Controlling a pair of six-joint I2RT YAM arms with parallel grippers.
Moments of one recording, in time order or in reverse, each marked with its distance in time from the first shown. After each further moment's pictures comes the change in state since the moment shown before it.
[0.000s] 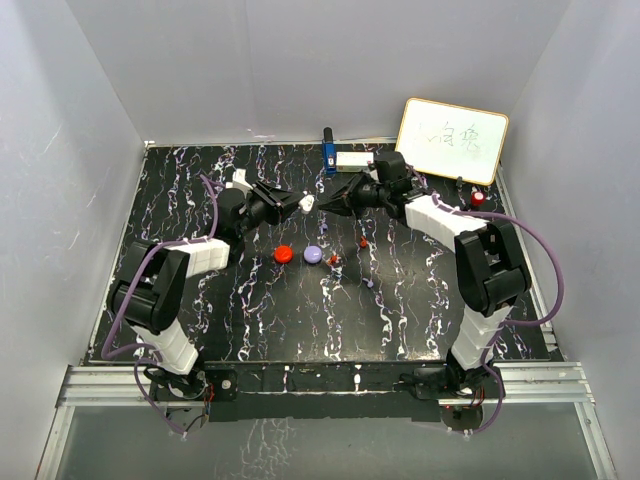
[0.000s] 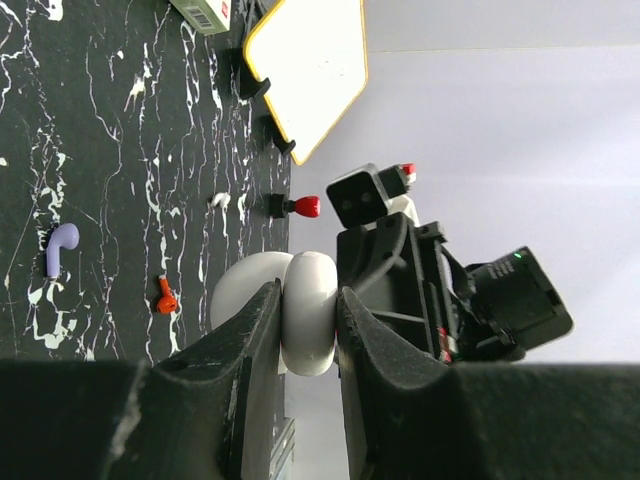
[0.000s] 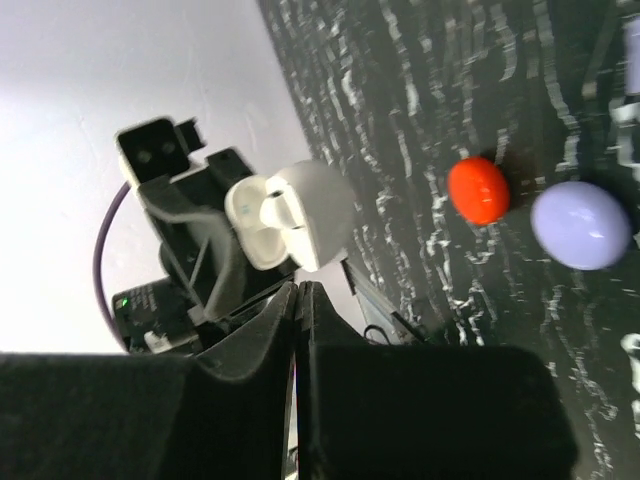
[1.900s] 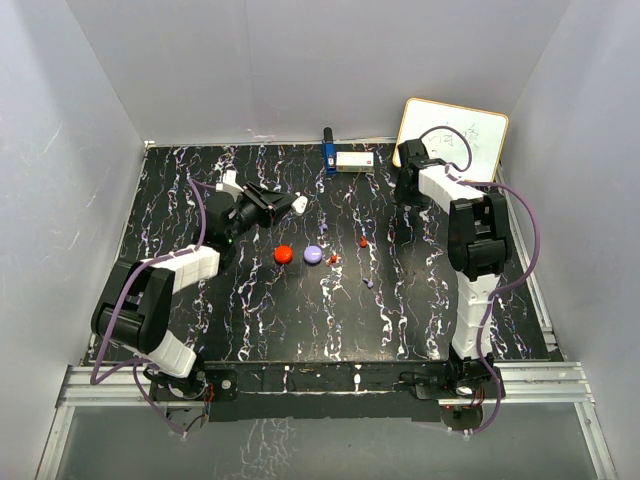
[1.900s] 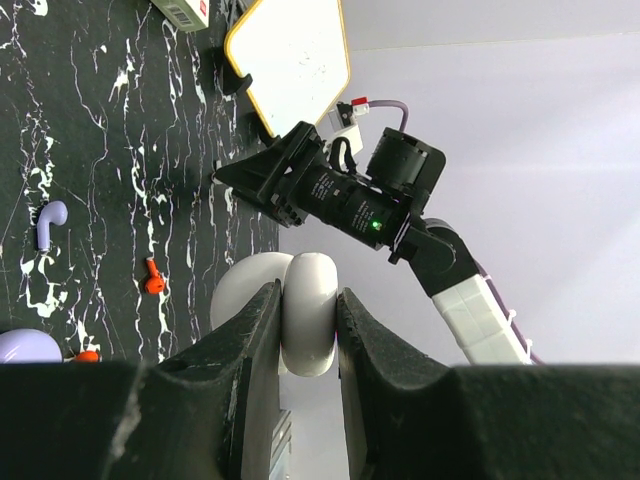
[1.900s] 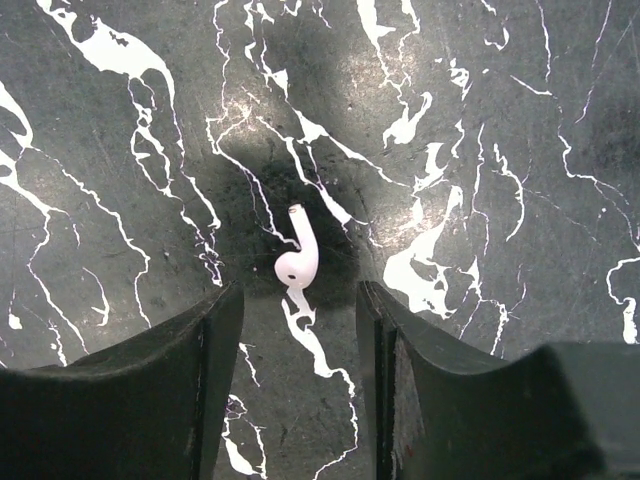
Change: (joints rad) left arm 0.028 -0.143 -0.074 -0.040 0.016 0.010; right arm -0.215 0.315 0.390 -0.622 0.949 -0.967
